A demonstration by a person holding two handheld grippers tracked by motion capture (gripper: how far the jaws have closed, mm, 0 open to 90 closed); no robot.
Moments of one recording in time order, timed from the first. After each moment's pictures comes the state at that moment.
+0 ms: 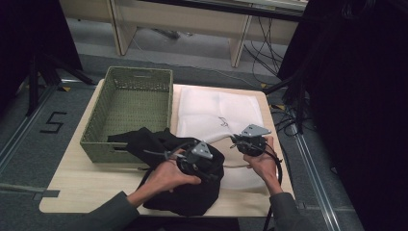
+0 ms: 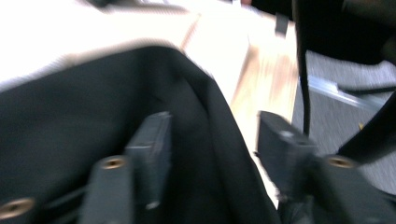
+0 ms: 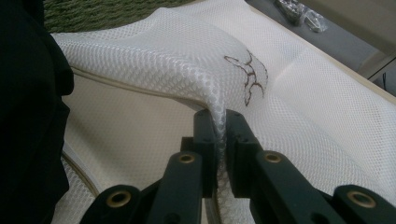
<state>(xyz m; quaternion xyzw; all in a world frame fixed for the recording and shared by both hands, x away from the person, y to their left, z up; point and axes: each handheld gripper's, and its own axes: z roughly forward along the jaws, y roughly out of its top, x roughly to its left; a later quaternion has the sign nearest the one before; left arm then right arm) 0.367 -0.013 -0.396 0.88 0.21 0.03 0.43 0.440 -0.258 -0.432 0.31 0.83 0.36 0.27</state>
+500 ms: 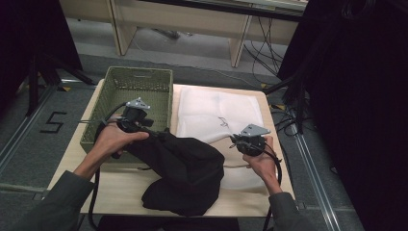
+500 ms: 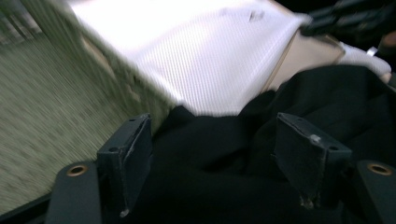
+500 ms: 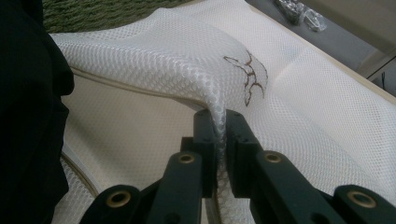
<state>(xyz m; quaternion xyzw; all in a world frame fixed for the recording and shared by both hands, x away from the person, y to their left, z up) 0.445 0.134 -0.385 0.82 0.38 0.06 0.42 0.441 -0.256 -0.432 0.32 0.84 0.36 0.27</state>
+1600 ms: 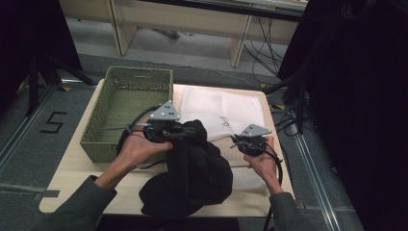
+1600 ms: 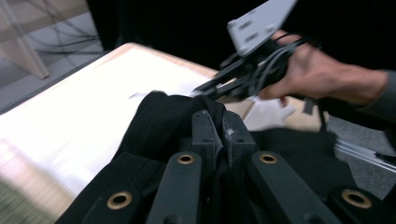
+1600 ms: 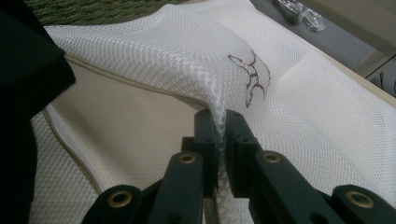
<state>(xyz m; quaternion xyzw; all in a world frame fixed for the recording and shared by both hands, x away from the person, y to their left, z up) 0.384 0.041 -0.321 0.81 0.23 0.11 0.53 0.441 -0.258 -0.432 0.31 0.83 0.36 0.28</state>
